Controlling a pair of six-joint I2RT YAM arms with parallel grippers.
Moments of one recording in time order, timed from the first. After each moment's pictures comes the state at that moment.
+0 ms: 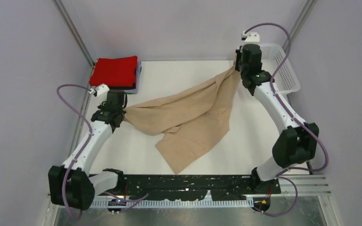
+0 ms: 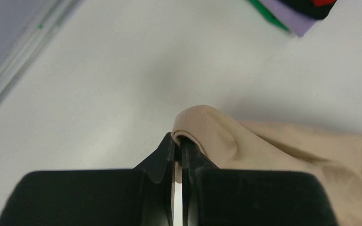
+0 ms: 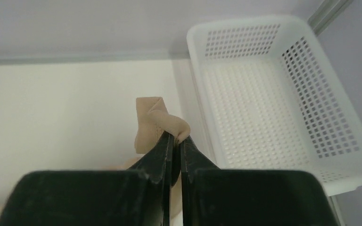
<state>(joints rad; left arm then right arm) -0.19 1.06 0.87 -0.54 -0.64 -0.60 0.22 1.49 1.44 -0.17 0.36 0.03</state>
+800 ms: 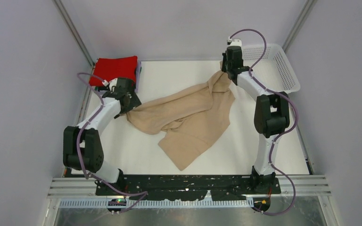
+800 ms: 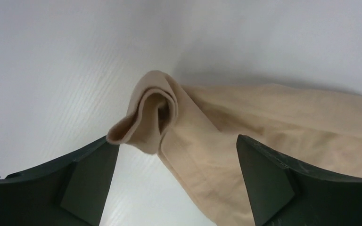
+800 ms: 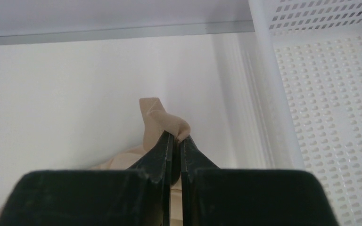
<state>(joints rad) -0.14 1.57 1.11 -0.59 -0.37 -0.65 0.22 2.05 1.67 -0.08 0.25 0.13</state>
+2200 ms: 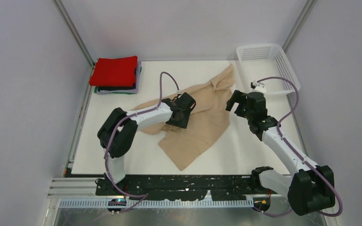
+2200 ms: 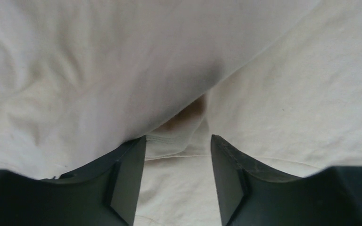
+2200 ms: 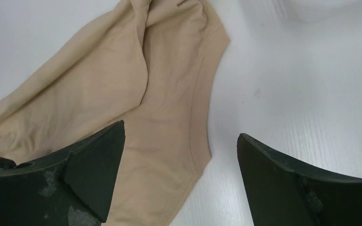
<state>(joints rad) -0.79 1.89 1.32 -0.61 -0.24 -0.47 0.22 1.10 0.72 -0.14 0.16 0.45</state>
